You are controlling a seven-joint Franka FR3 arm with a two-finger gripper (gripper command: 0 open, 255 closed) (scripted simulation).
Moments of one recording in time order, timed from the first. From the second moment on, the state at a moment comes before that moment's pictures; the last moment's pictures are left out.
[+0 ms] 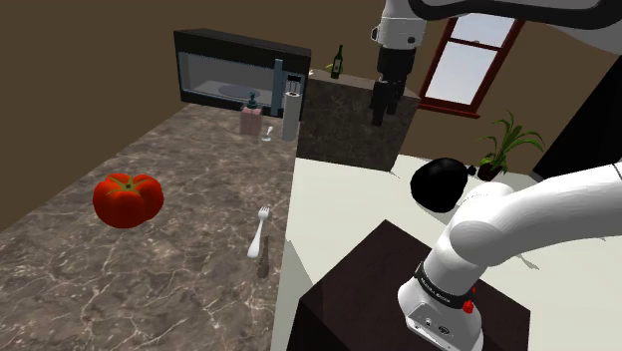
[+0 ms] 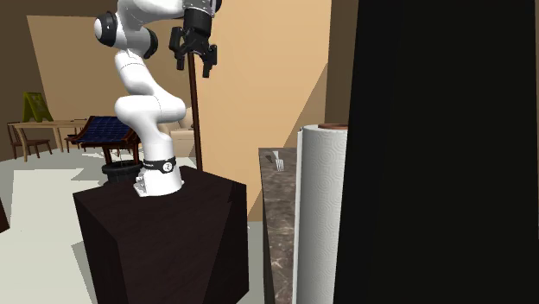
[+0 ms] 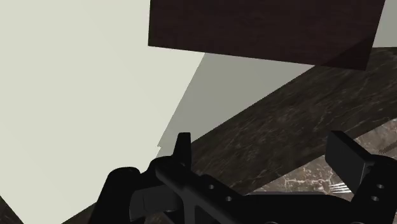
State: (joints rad) arm 0.00 -0.74 0.06 -2.28 -0.09 1.46 -0.09
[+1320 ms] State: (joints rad) arm -0.03 -0.53 0.41 -2.49 0.26 1.88 0.64
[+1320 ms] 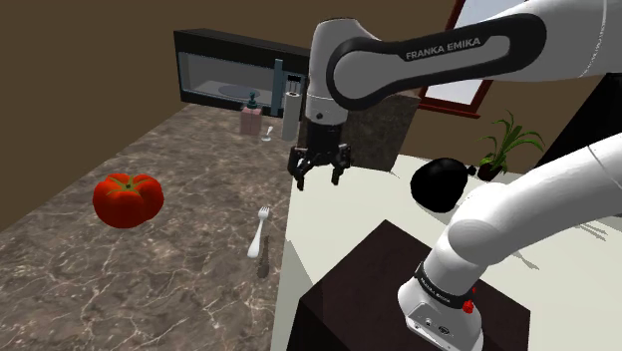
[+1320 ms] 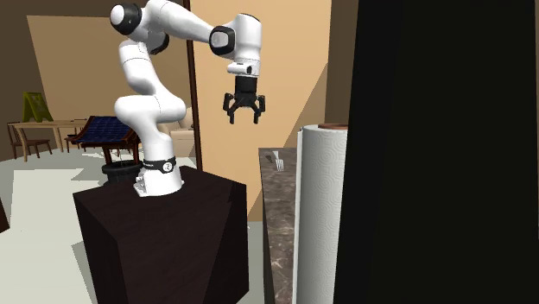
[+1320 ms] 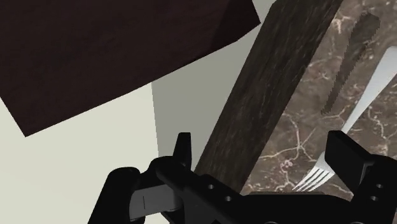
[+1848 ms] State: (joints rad) arm -0.07 -0.24 0.57 -2.42 0.29 2.13 0.97
